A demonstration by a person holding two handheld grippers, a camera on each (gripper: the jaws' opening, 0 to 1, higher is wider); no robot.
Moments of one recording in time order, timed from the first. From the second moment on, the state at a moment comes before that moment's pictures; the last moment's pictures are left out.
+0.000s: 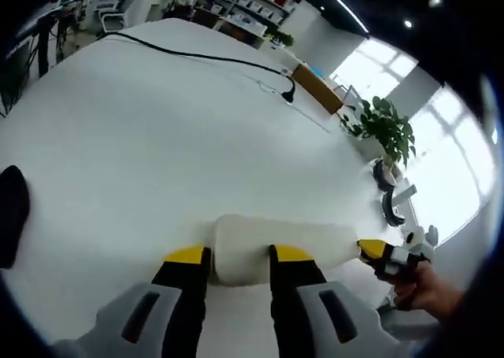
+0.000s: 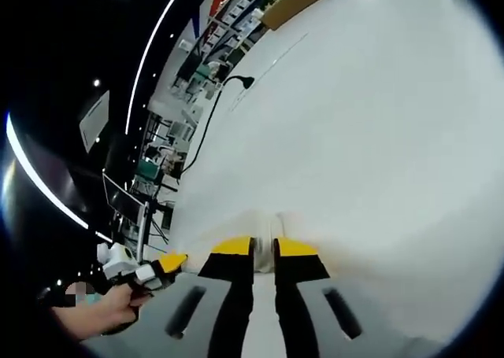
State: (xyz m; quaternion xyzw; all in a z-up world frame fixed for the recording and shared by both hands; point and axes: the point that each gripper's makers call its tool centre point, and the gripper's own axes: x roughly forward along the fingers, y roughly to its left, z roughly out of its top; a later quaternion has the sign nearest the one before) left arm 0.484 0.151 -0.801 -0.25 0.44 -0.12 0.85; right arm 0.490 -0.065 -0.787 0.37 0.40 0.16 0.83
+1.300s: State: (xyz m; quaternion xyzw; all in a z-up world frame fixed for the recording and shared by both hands) left arm 0.435 0.148 -0.657 -0.11 0.28 -0.30 0.90; right arm 0.429 -0.092 -0.657 -0.08 0.33 0.33 0.88
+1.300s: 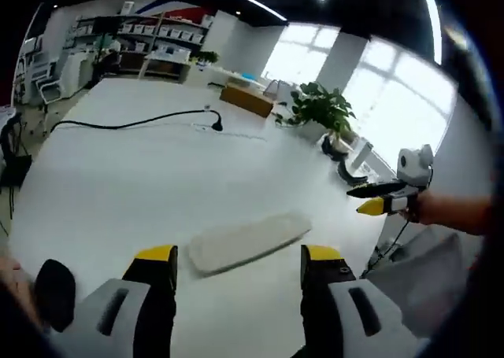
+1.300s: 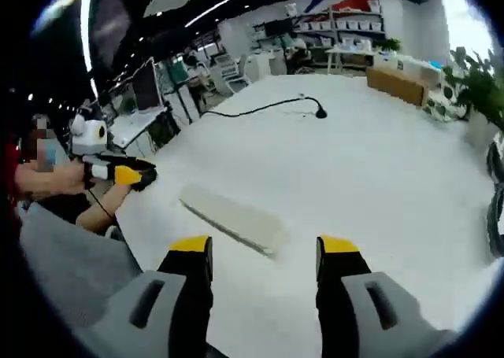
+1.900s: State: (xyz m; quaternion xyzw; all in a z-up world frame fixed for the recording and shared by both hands) left arm 0.324 0.133 -0.544 -0.08 0.18 -0.37 0.91; right arm 0.315 -0.105 -0.571 -0.14 0.22 0.30 0.92
